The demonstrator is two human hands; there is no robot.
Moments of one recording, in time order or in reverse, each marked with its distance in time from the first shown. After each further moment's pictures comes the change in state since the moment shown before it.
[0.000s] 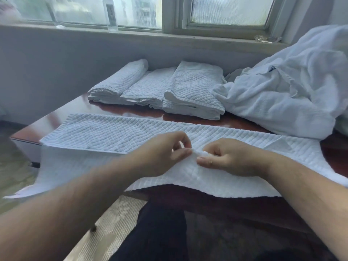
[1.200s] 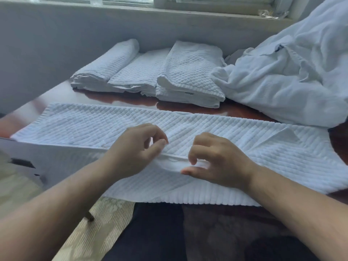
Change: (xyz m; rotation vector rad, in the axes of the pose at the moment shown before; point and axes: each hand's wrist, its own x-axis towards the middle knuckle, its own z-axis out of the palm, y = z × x) left_hand -0.007 -0.056 0.000 0.056 0.271 0.088; right_hand 0.016 0.018 0.050 -0.339 0.465 -0.457
